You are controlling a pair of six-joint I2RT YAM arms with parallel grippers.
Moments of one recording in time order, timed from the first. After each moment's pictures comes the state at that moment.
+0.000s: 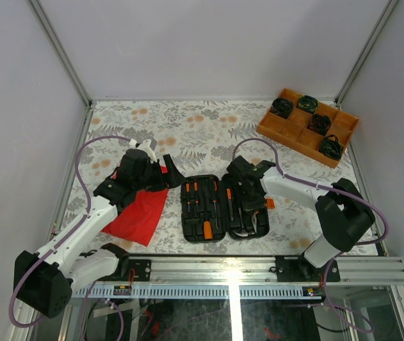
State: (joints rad) left arm -0.43 1.02 0.75 -0.36 0.19 -0.62; right arm 0.73 1.64 0.97 -0.83 0.08 0.44
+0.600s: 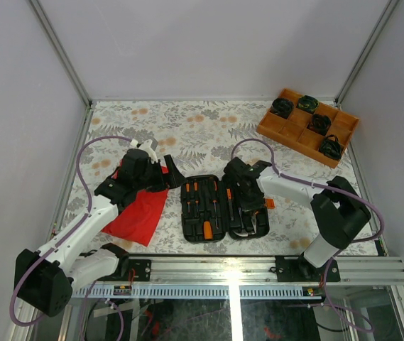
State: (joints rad) left arm -0.43 1.03 0.75 -0.36 0.20 -0.62; right arm 0.75 1.67 0.98 -0.83 0.10 0.47
